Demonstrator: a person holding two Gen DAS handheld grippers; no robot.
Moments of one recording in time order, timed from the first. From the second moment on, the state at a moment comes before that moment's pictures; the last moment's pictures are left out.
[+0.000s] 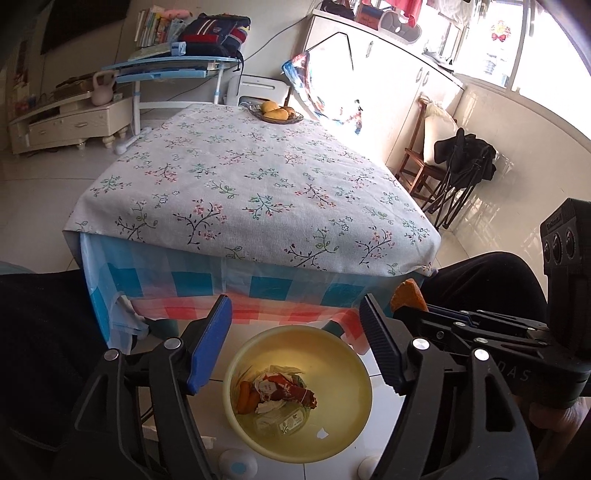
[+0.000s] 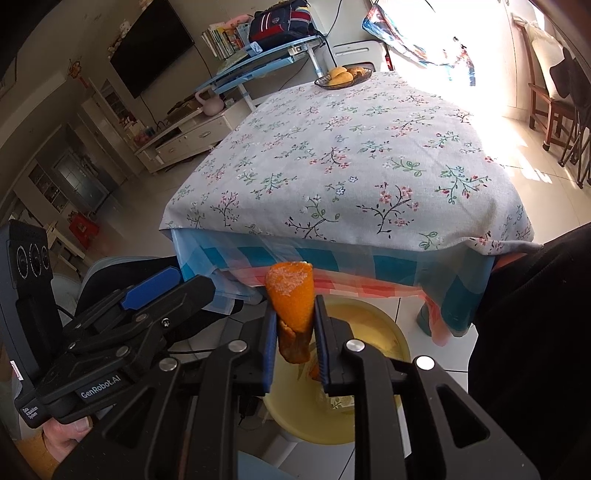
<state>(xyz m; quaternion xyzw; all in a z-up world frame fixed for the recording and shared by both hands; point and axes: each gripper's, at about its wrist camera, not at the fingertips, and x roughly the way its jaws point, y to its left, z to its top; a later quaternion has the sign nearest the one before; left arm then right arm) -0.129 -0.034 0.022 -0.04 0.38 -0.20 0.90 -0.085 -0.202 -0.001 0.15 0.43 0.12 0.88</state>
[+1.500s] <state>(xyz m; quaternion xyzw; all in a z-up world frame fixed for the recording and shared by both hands) -0.133 -0.026 0.064 -0.02 0.27 -0.11 0.96 -0.118 -0.204 0.050 0.03 0.23 -0.05 0.97</state>
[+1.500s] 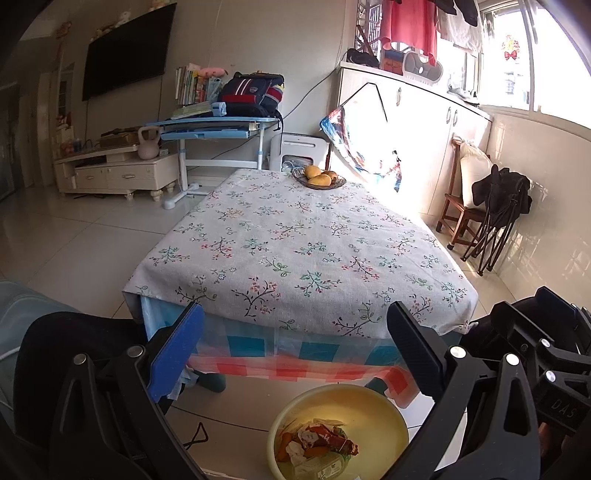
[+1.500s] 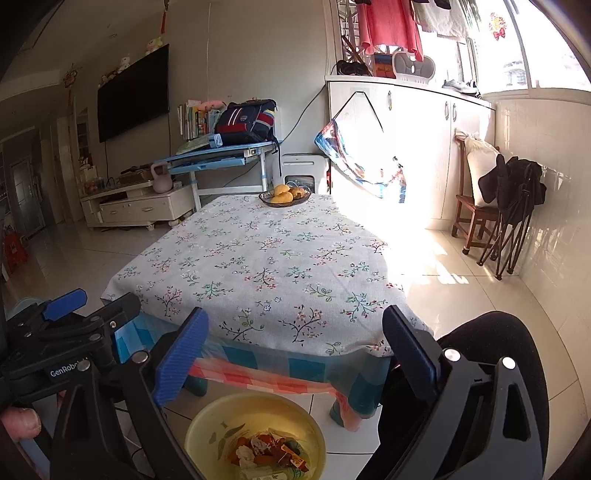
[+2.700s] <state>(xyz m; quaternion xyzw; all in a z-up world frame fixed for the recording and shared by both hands) -0.134 -0.035 0.095 0.00 0.23 -0.09 0.97 -0.112 -0.214 0.048 0.00 0.24 -0.09 0.97</state>
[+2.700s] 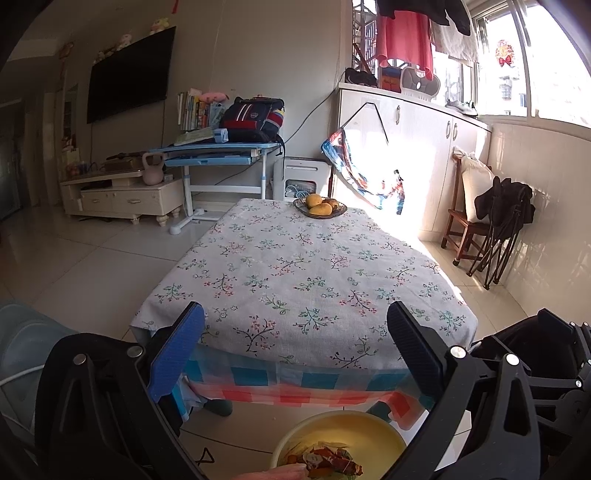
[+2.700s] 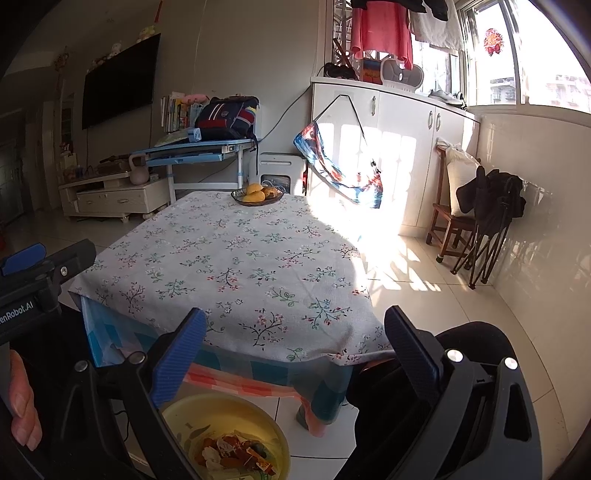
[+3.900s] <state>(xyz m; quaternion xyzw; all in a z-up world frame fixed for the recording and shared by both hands) -0.130 -0.035 0.094 0.00 0.23 -0.09 0.97 -0.108 -0.216 0.040 0.00 0.25 -0.09 0.96</state>
